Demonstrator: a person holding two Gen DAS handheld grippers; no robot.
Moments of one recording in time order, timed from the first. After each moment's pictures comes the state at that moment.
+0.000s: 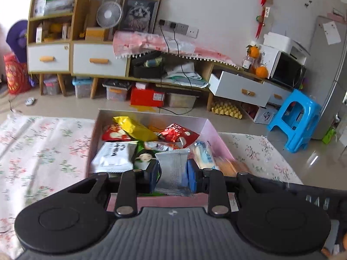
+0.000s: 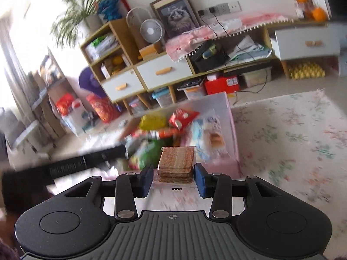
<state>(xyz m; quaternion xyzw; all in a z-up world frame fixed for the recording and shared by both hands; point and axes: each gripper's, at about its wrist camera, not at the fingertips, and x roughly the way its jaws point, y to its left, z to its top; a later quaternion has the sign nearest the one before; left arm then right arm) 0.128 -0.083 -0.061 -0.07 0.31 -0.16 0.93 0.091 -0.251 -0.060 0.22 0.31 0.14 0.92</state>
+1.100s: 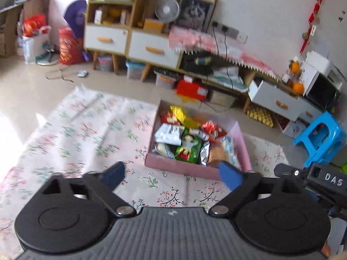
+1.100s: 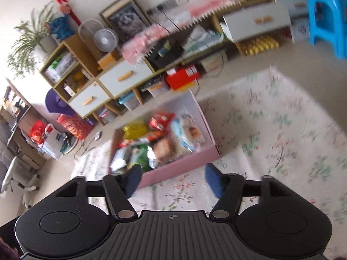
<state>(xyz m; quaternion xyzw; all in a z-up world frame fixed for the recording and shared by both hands) 0.026 -0.034 0.024 -0.12 0.36 -0.02 0.93 0.022 -0.245 0.021 0.25 0.35 0.02 0.90</state>
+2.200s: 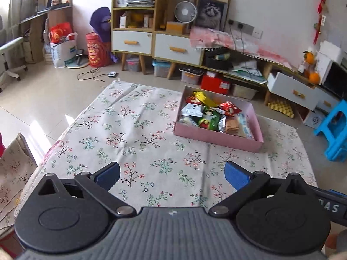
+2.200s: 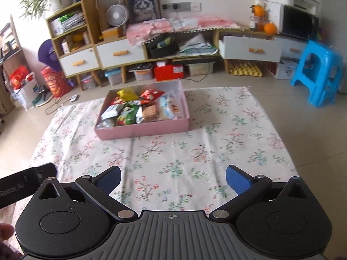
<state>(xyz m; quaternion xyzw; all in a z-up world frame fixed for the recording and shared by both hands) -0.054 -0.046 0.014 -0.08 0.37 0.06 0.93 -0.074 -0.199 0.032 0.08 0.39 -0.05 0.92</state>
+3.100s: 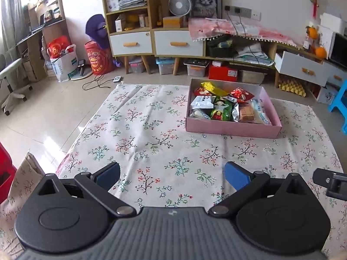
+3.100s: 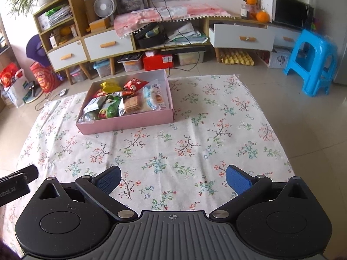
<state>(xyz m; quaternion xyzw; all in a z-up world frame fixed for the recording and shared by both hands) -0.039 -0.054 0.006 0.01 0.38 0.06 0.92 -0.060 -0.217 0.018 0.07 0.41 -0.06 0.91</state>
